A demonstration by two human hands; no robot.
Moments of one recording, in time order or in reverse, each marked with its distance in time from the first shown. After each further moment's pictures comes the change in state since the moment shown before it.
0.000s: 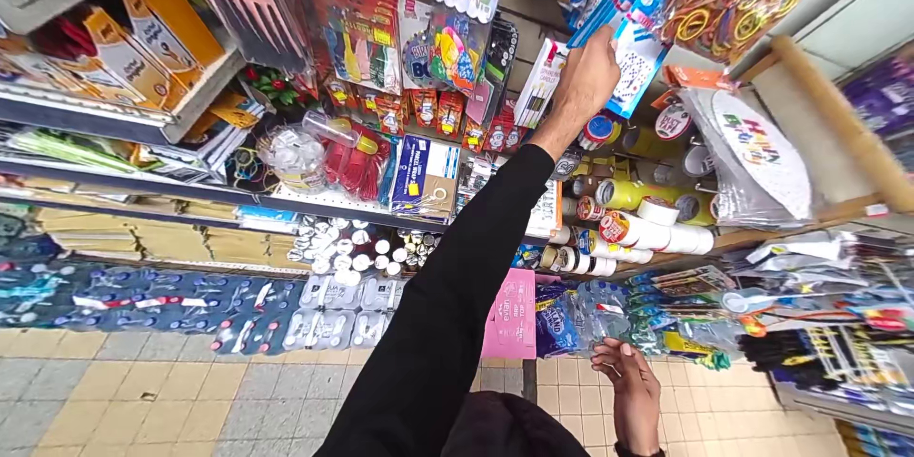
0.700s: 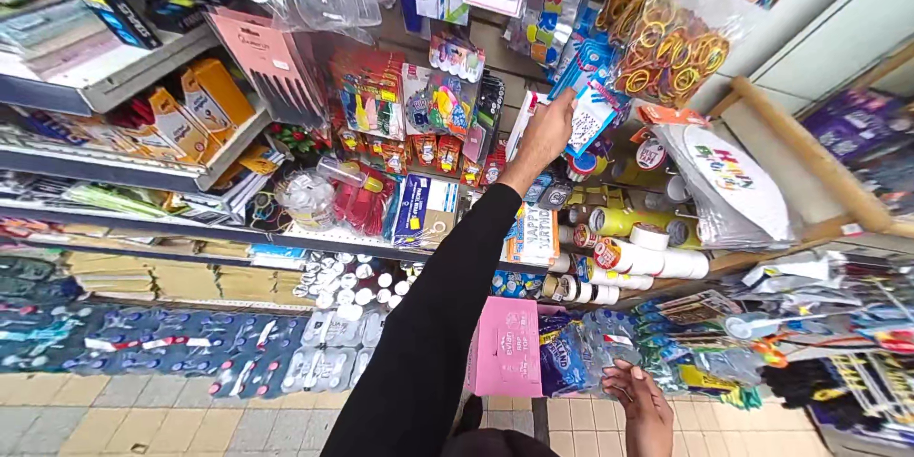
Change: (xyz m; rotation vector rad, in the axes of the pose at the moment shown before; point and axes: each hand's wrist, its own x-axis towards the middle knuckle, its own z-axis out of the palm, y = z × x) left_hand 0.002 -0.028 -0.005 0.106 -0.068 0.123; right_hand 0.018 -0.004 -0.014 0.038 0.028 -0.036
